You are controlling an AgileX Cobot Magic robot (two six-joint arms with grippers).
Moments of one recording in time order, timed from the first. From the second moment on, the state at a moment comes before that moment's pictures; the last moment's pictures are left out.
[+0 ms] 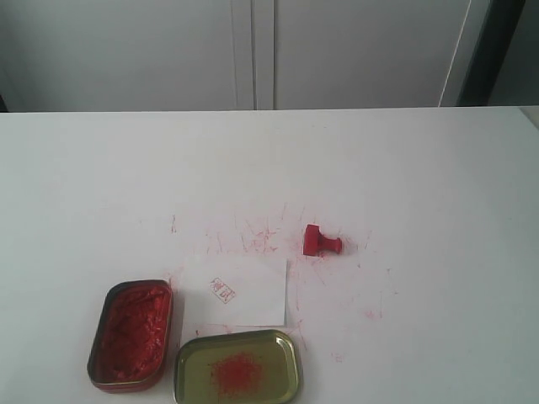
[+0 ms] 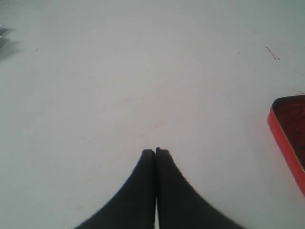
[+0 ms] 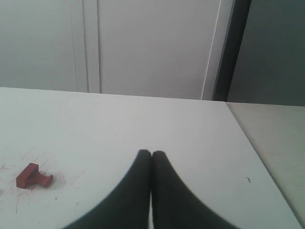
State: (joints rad) left arm 0.01 0.00 0.02 -0.05 0.45 0.08; right arm 0.03 0.00 -0.29 -0.03 0.49 0.01
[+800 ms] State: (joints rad) left arm 0.01 0.00 0.02 -0.05 0.45 0.08; right arm 0.03 0.00 -0.01 -0.04 0.36 0.01
